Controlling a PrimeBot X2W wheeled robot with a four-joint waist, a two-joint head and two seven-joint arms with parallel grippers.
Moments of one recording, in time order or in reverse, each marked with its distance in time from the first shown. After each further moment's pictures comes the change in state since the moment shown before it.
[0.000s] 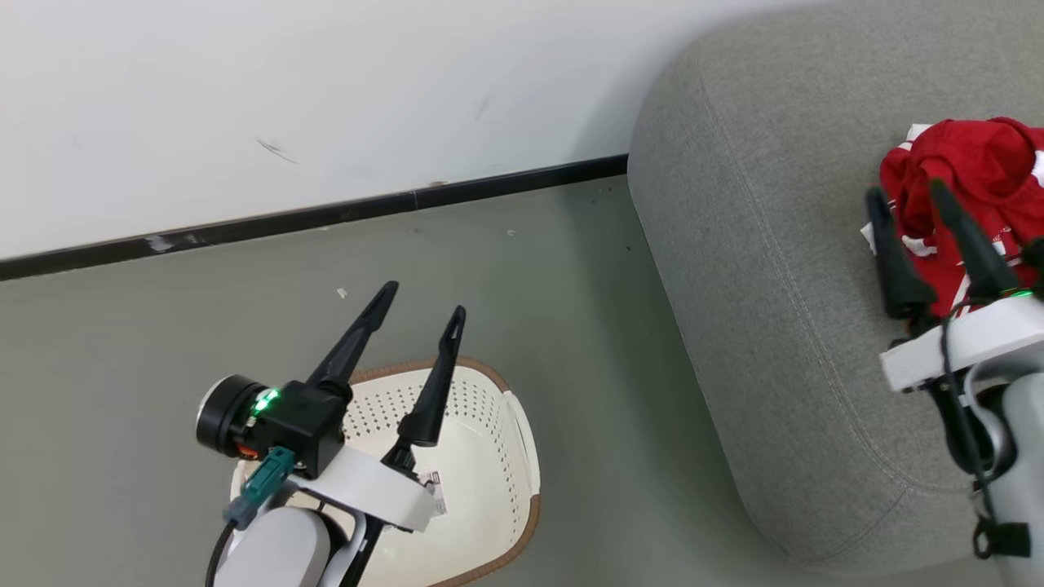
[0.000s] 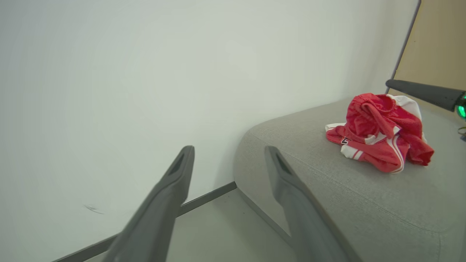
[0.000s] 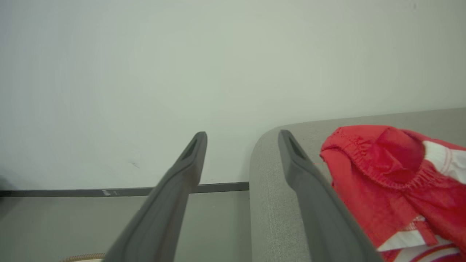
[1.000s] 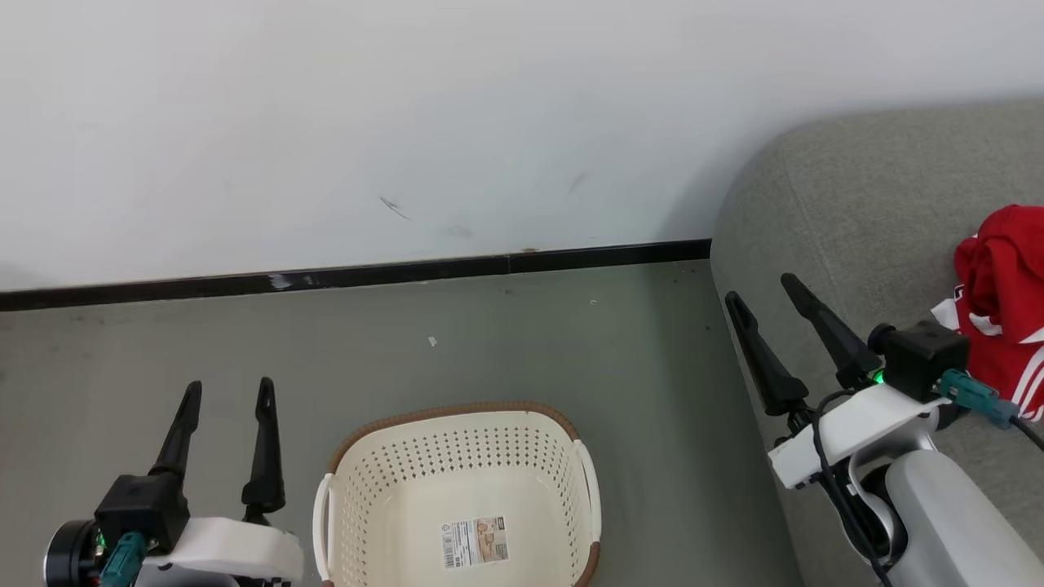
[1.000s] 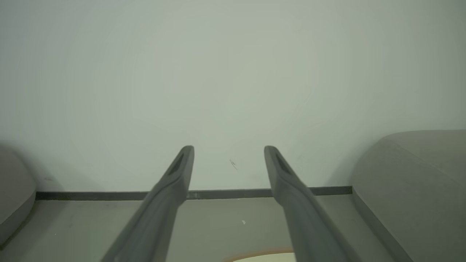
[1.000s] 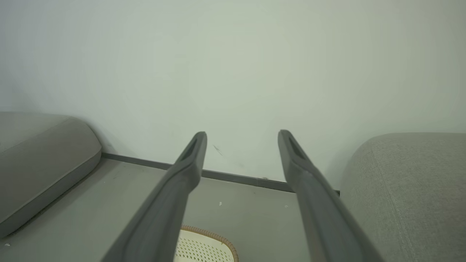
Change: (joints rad) left arm 0.224 0.046 0.244 0.043 -0.068 0.165 -0.051; right arm 0.116 0.105 0.165 -0.058 -0.055 0.000 0.001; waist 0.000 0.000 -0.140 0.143
